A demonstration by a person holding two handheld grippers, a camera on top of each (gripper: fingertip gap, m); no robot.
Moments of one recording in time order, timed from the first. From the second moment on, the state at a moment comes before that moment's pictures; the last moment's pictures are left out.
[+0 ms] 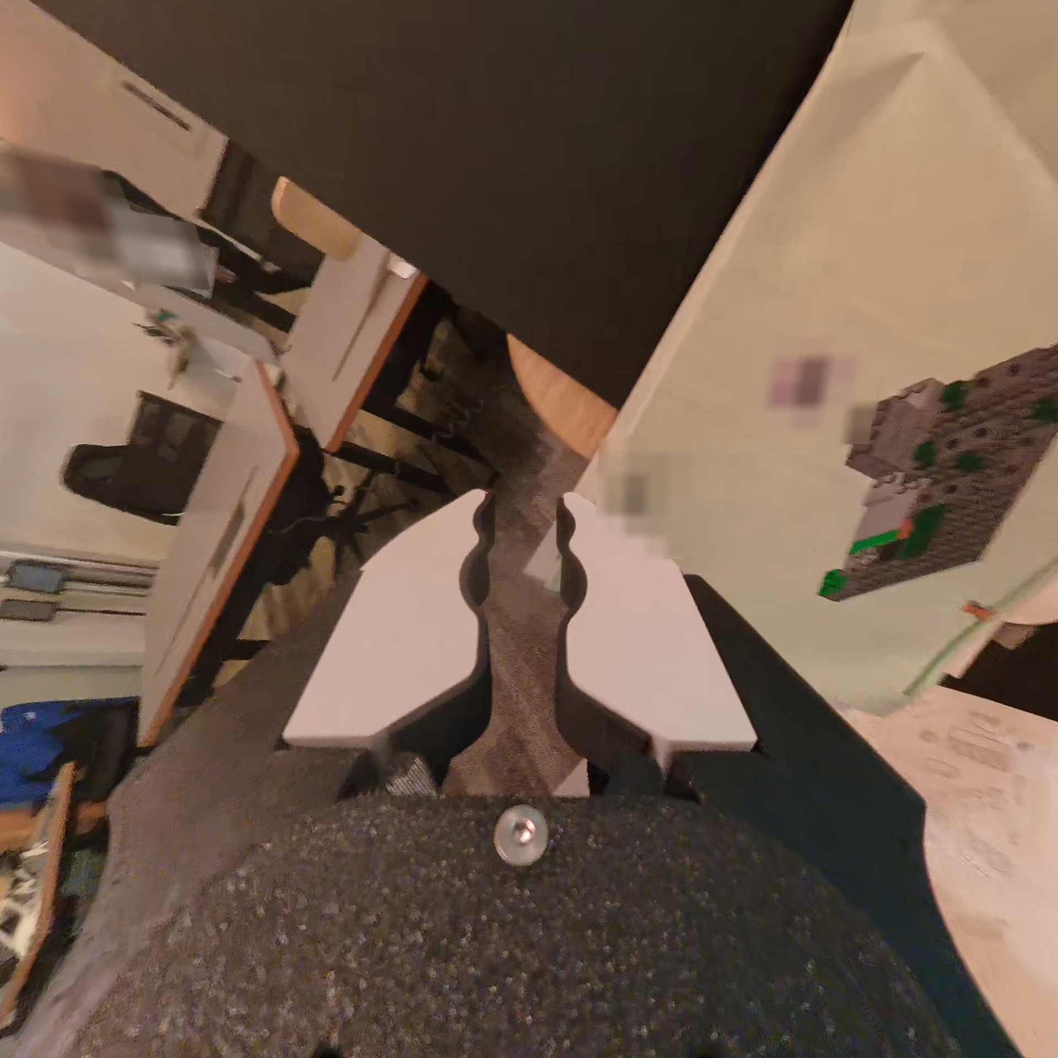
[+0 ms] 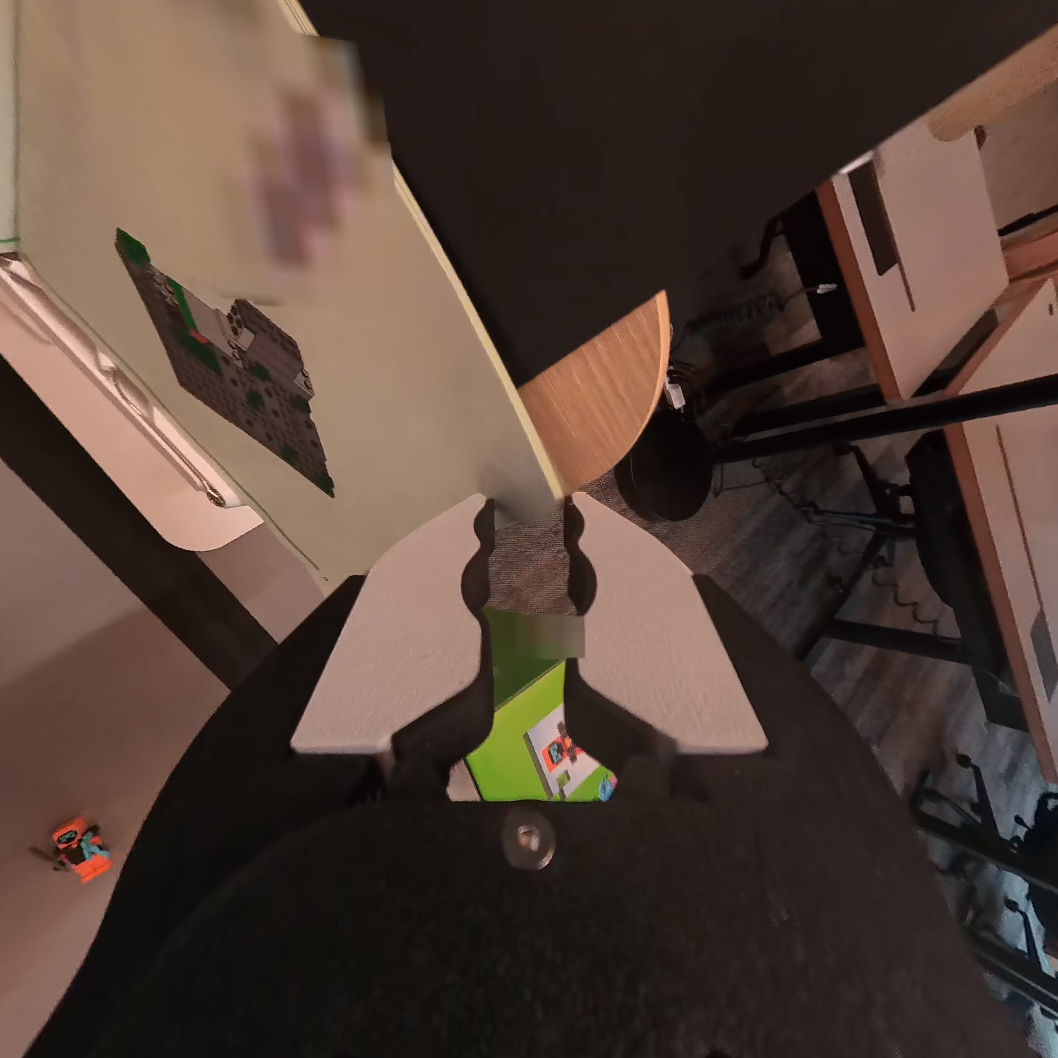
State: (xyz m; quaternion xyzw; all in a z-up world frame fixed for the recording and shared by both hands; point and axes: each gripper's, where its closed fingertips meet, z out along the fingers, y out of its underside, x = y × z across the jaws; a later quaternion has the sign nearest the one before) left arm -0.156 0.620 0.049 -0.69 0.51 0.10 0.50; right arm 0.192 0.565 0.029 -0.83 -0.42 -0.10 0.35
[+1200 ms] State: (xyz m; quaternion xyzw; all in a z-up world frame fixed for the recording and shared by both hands) left arm -0.099 0.505 -0.121 -0.69 0.04 -0.45 0.56; right arm 0.154 0.494 -0.136 -0.72 0.02 0.35 0.59
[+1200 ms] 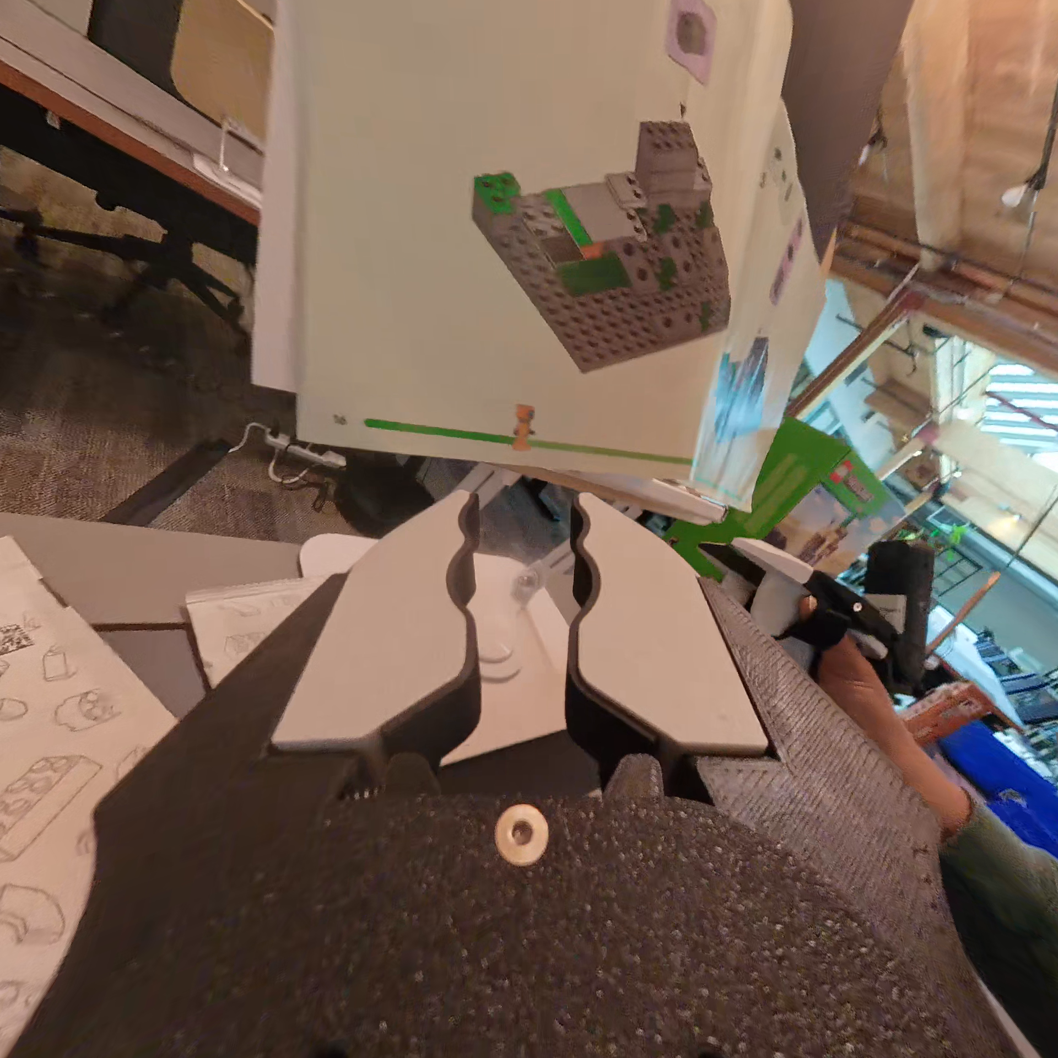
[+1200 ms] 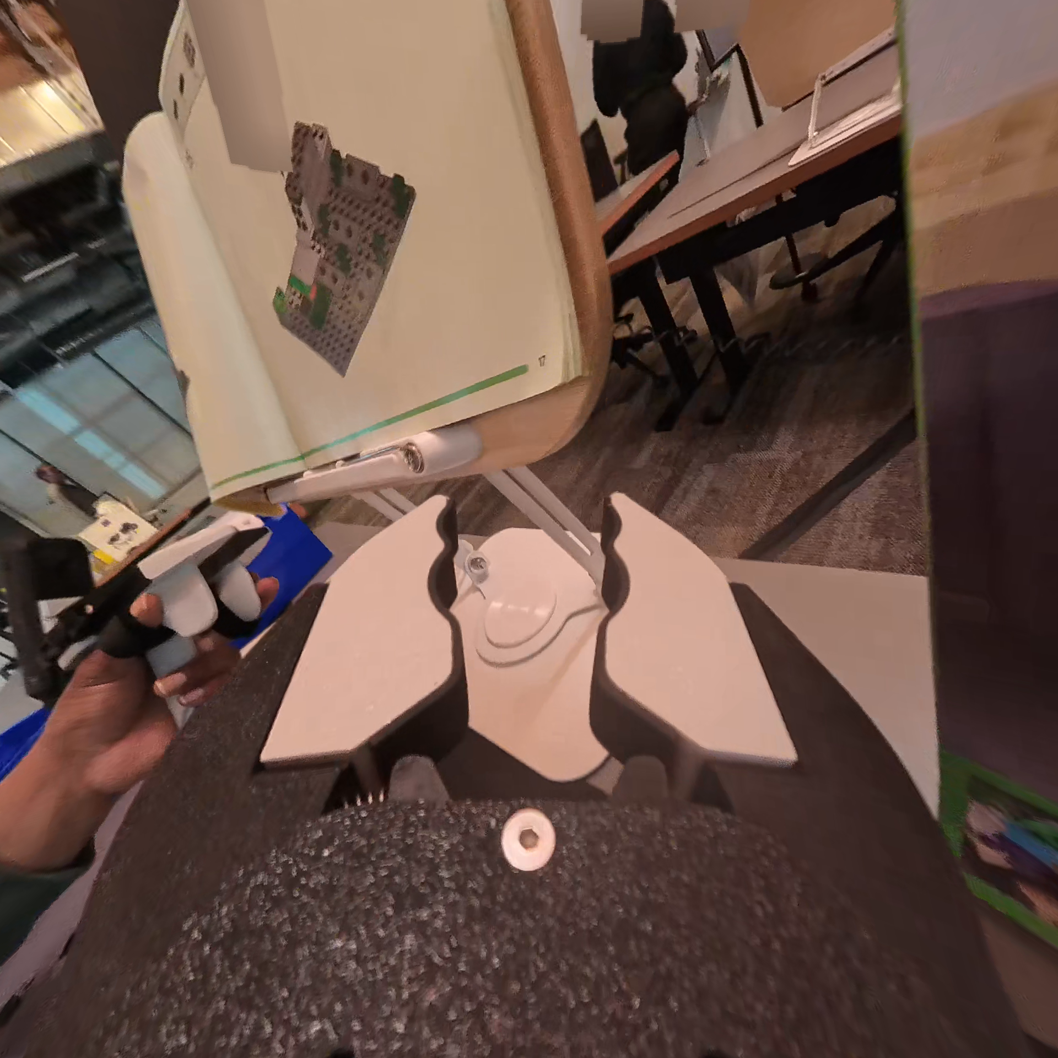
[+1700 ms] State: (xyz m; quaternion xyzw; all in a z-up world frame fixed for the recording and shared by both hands) left arm -0.109 0.551 -0.126 -0.64 0.03 -0.51 0.57; right arm 0.147 0.526 -0.123 -0.64 0.02 0.43 0.64
